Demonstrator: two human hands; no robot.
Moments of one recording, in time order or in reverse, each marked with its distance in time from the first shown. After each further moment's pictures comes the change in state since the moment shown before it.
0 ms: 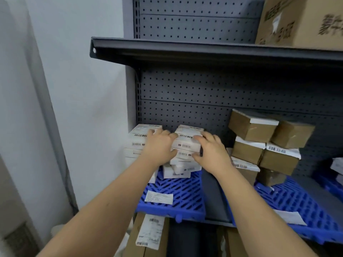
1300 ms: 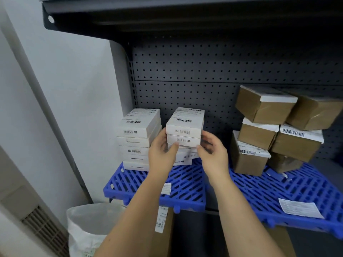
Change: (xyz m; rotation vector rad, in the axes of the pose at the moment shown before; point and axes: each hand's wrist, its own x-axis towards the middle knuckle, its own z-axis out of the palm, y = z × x) left_hand -0.044 0.063 0.037 -1.371 0.314 -0.550; right_hand -0.035 -0.005 0.045 1.193 0.248 0.388
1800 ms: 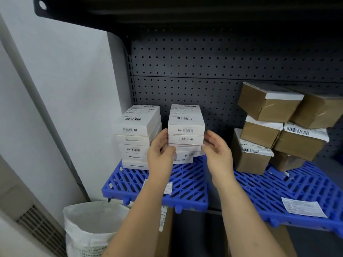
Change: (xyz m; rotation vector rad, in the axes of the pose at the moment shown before) left_hand -0.004 -0.011 -0.004 -0.186 0.050 -0.129; right_hand 0.004 0.009 0.000 0.086 0.023 0.085
